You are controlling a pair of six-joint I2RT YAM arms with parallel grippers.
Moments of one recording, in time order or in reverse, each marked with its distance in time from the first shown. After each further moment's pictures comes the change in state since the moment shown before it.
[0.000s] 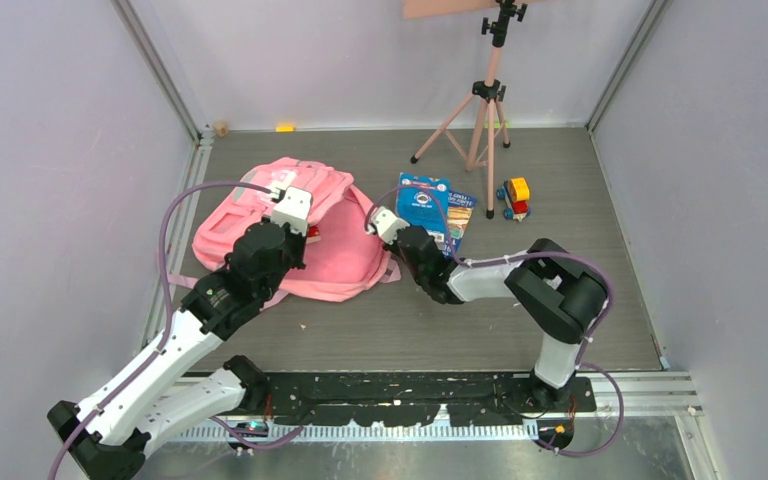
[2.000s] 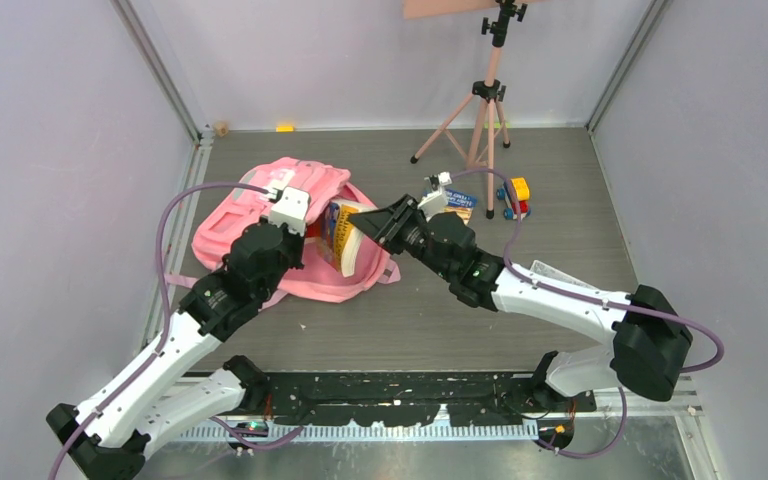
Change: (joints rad) left arm 0.002 -0.010 -0.002 -0.001 0.002 0.000; right arm 0.085 -0.467 0.061 -0.185 -0.330 1.636
